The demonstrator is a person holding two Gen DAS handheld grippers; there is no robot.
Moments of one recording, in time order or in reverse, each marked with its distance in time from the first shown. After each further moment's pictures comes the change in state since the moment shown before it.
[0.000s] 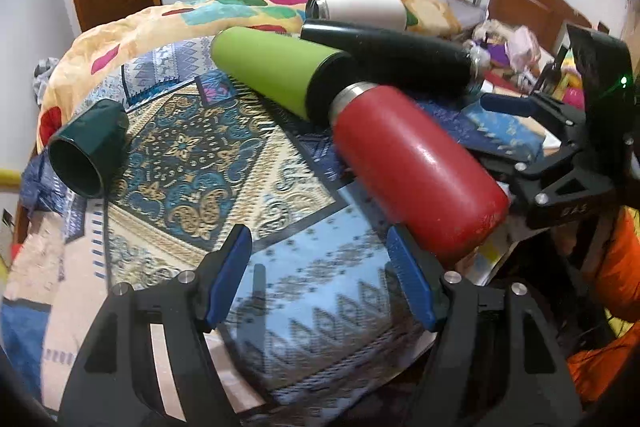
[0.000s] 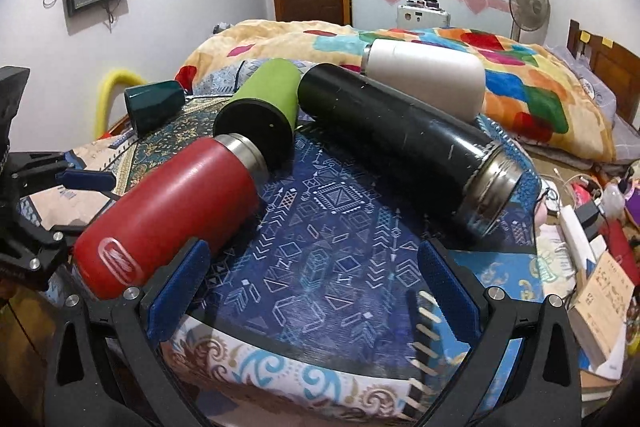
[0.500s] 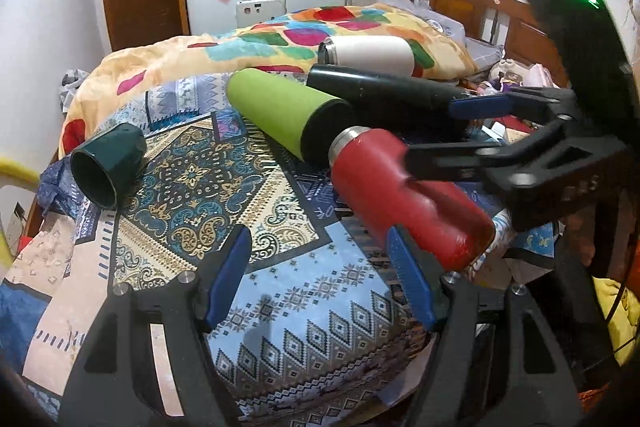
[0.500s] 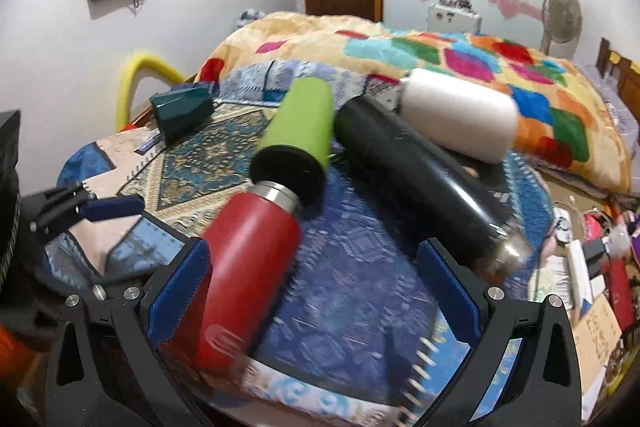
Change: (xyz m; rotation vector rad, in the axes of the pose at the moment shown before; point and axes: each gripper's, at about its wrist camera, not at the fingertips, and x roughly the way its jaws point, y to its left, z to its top) left arm -0.012 -0.019 0.001 -0.042 -0.155 0.084; right arm 0.006 0.020 0.046 -0.052 0.096 0.126
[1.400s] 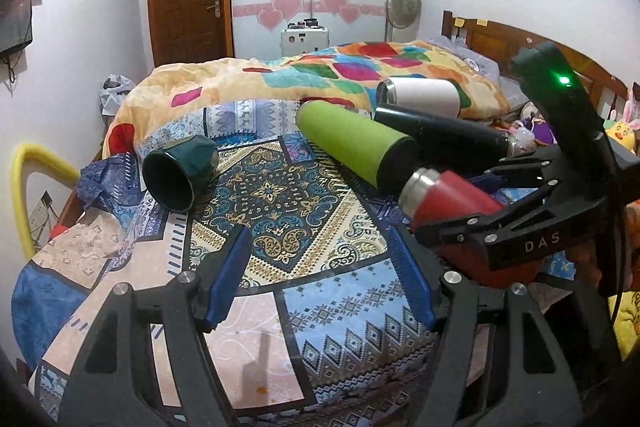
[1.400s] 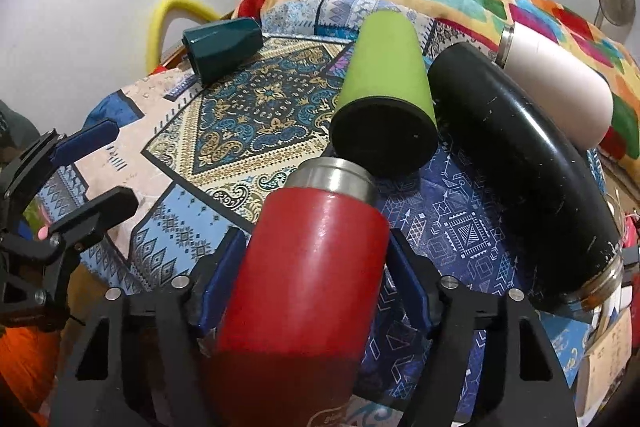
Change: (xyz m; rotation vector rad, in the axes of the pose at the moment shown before) left arm -0.038 0.044 -0.009 -0.082 -0.129 0.120; right arm 0.035 0.031 0.003 -0.063 0.188 0.115
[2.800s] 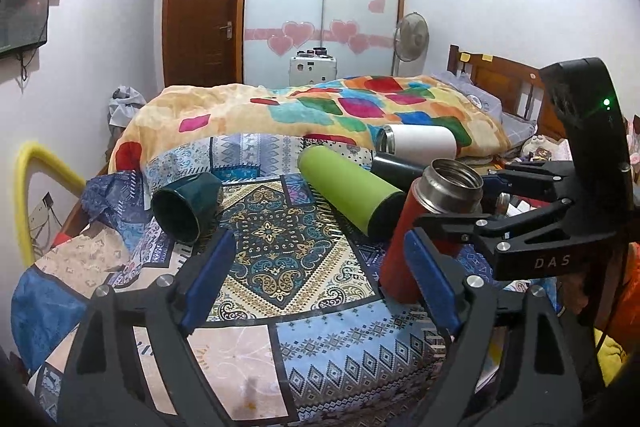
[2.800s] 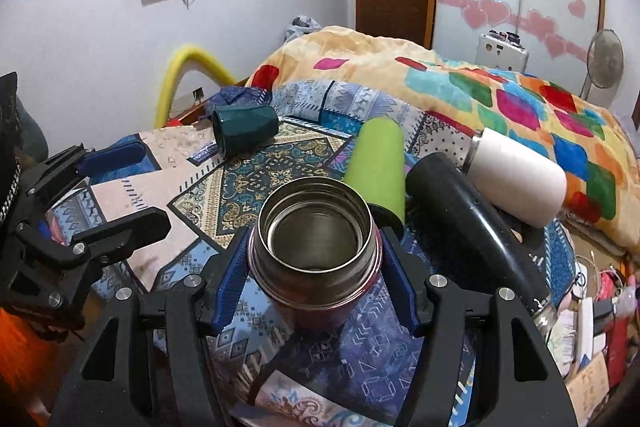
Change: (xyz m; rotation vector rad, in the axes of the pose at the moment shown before) left arm -0.021 0.002 0.026 -0.063 -0.102 0.007; right arm -0.041 0.014 0.013 -0.098 -0.243 -0.040
